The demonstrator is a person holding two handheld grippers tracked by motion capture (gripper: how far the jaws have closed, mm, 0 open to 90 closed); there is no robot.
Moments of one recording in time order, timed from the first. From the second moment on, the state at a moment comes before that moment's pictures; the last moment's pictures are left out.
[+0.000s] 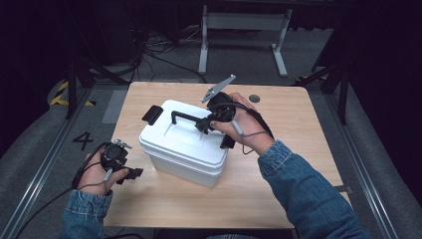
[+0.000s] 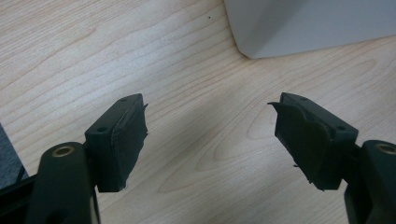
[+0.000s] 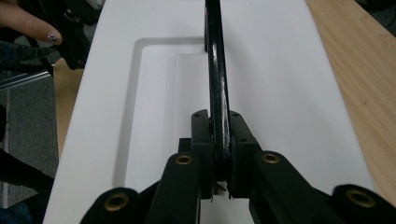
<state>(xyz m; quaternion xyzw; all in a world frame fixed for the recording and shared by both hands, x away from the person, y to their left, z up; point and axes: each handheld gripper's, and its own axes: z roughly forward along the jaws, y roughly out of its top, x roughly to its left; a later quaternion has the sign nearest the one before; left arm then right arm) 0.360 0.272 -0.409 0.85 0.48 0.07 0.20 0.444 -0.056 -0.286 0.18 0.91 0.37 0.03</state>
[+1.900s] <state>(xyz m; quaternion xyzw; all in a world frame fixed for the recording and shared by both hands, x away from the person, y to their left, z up) 0.346 0.283 -0.411 0.84 0.48 0.09 0.22 0.453 -0.252 -0.243 0.30 0.85 0.41 0.11</state>
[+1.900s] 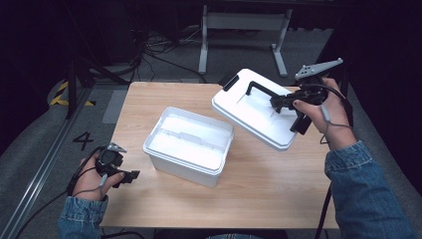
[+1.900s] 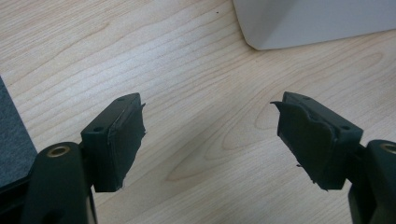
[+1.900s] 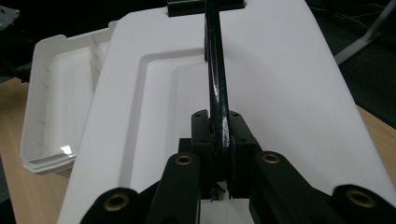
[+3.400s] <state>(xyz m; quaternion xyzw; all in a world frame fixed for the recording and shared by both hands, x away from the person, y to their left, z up) 0.347 0.284 -0.415 0.84 0.48 0.09 0.22 0.516 -0.335 -0.367 0.41 0.84 0.33 0.12</state>
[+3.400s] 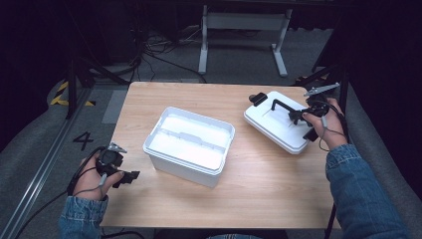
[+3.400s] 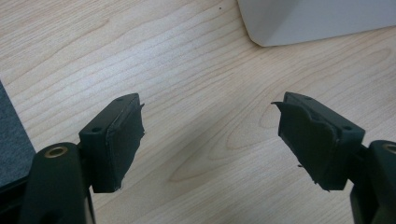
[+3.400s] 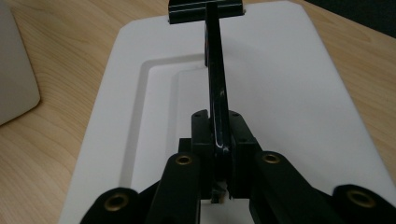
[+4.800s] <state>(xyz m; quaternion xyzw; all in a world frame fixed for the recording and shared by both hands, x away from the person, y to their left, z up) 0.349 0.283 -0.416 0.84 0.48 0.09 0.22 0.514 -0.351 -0.439 0.46 0.81 0.35 0.08</state>
